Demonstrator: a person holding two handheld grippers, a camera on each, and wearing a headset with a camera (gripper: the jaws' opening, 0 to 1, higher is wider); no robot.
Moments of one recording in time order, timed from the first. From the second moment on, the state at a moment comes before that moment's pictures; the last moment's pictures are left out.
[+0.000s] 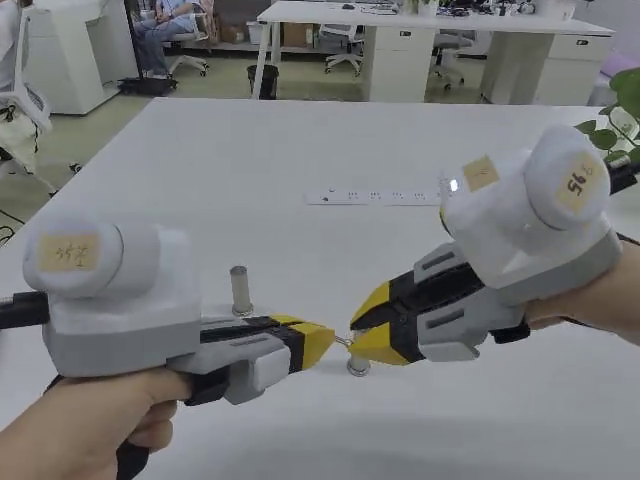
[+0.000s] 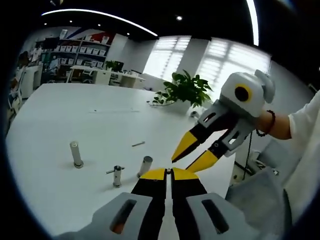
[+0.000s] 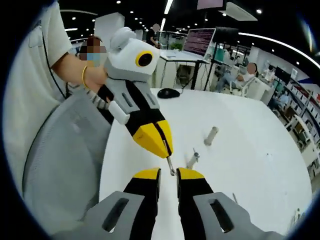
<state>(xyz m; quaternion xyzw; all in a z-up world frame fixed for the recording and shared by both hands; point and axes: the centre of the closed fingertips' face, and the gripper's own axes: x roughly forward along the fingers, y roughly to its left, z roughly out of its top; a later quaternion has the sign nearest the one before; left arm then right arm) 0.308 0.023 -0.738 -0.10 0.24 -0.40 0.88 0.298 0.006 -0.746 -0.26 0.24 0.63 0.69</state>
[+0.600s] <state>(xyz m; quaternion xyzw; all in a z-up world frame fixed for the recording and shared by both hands) 0.285 0.011 -0.741 -0.04 0.23 -0.47 0.85 0.272 -0.006 -0.758 -0.18 0.29 0.69 0.63</state>
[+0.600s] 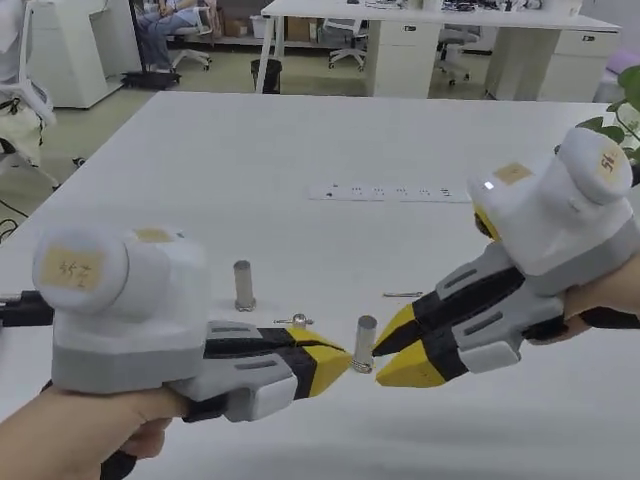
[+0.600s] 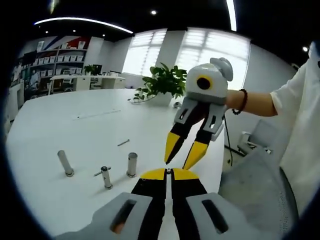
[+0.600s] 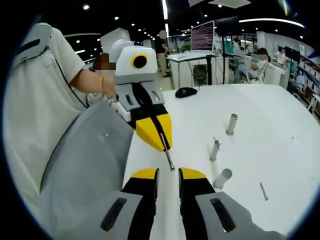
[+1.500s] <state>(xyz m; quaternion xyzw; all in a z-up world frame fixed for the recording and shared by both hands) 0.260 -0.002 -0.732 -0.04 0.19 -0.54 0.82 0.245 -0.005 -0.756 -0.13 0.30 0.74 0.59</state>
